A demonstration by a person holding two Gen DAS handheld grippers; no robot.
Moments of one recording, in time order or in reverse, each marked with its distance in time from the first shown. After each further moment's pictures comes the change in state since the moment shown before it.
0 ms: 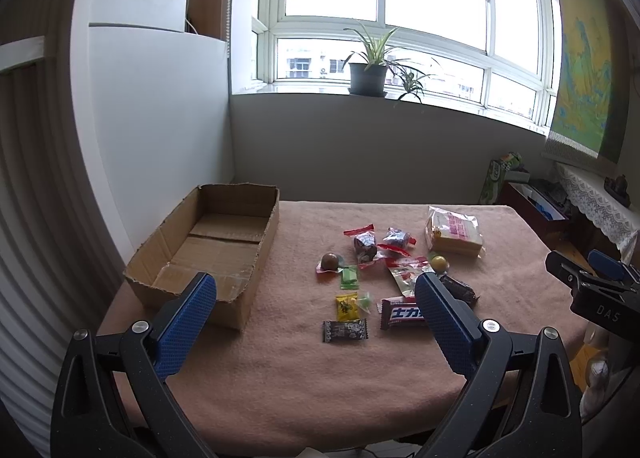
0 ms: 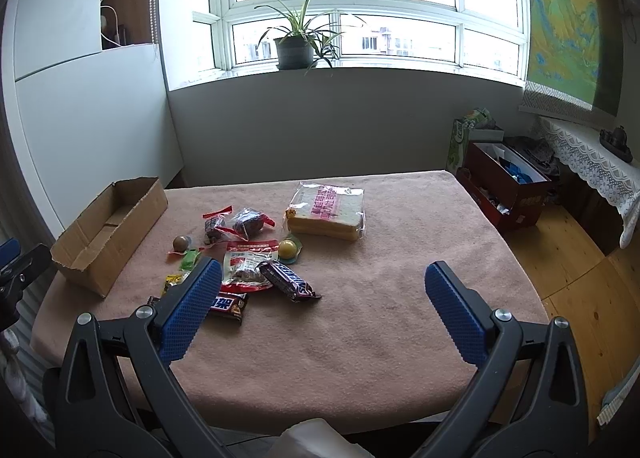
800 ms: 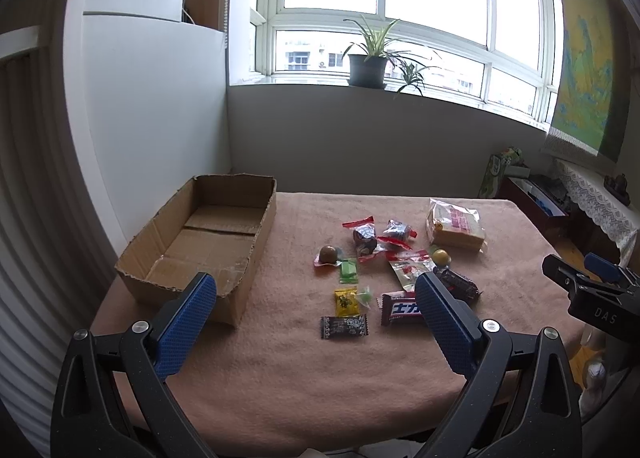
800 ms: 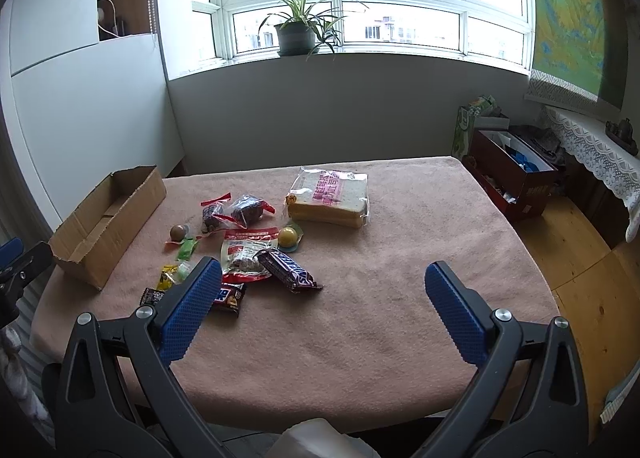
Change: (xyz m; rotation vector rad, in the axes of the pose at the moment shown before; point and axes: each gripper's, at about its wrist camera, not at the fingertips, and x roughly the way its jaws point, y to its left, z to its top) left arm 0.012 0.000 -0.005 -0.003 0.028 -0.008; right arm 0.019 -0.003 -0.007 0.003 0.051 0.013
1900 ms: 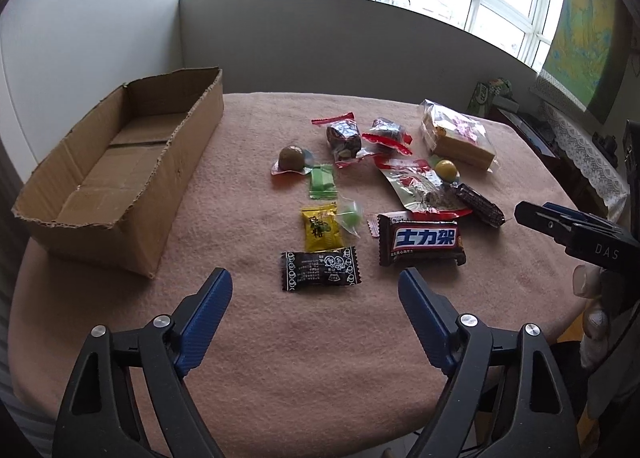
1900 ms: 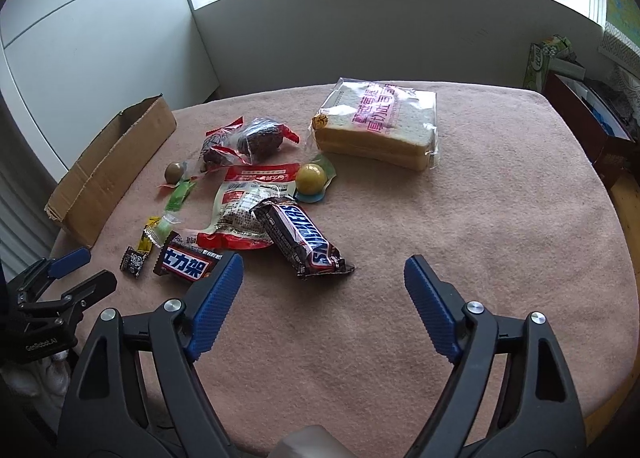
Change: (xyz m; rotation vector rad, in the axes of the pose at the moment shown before) left arm 0.099 -0.008 -0.047 0.022 0.284 -0.124; right arm 0.128 -0.006 -0.011 -0.048 0.285 0.238
